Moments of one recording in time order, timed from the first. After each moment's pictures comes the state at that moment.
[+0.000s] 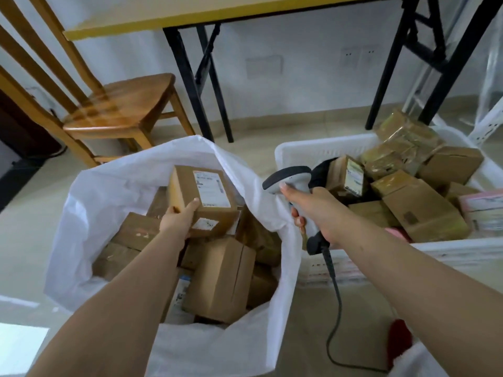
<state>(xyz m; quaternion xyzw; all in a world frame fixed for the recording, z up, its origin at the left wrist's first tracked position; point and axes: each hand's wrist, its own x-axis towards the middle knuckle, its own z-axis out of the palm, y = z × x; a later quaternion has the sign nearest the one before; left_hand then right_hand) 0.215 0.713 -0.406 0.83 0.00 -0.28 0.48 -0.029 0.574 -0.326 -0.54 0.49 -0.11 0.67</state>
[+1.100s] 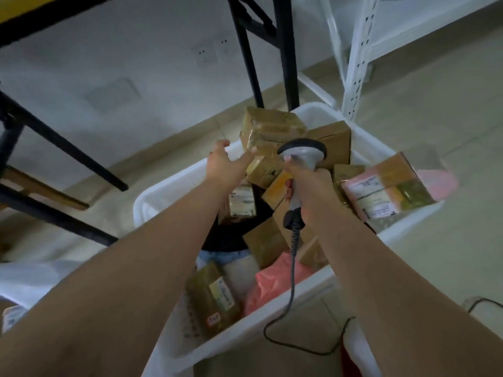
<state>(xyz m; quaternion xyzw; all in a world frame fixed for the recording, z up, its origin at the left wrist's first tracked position) -0.048 0.314 -0.402 0.78 -0.48 -0.25 0.32 -0.202 0.329 -0.414 -0.24 0.56 -0.43 0.66</state>
